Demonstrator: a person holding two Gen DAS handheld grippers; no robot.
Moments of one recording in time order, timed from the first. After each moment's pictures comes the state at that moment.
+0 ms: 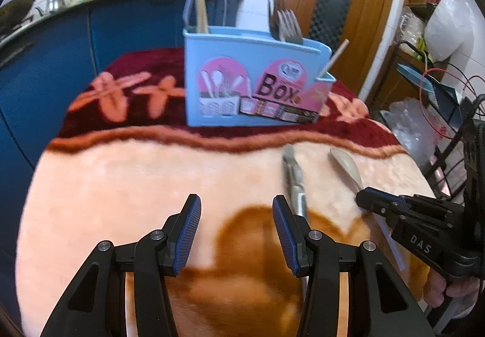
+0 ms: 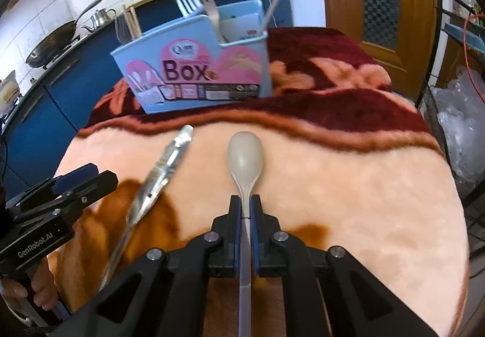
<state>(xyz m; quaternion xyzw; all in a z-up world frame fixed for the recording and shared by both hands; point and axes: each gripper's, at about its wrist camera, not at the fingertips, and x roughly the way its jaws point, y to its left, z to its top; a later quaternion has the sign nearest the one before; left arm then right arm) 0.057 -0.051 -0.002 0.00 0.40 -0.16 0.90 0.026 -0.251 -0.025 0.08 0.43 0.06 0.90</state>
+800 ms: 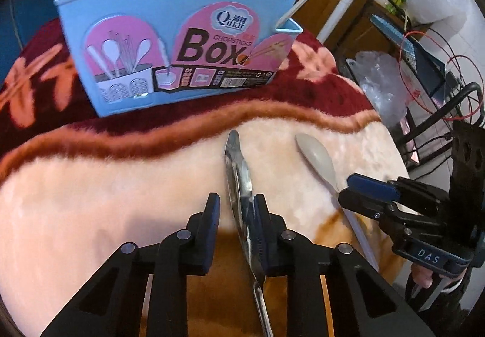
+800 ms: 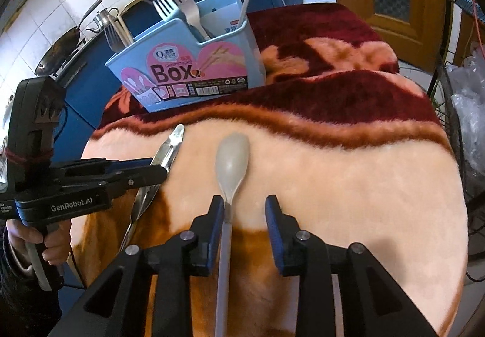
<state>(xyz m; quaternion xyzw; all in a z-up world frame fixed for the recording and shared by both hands) 0.122 -0.101 -0.019 0.02 0.54 -0.27 0.80 0.046 -0.285 -0.021 0.13 0.48 0.12 0.86</state>
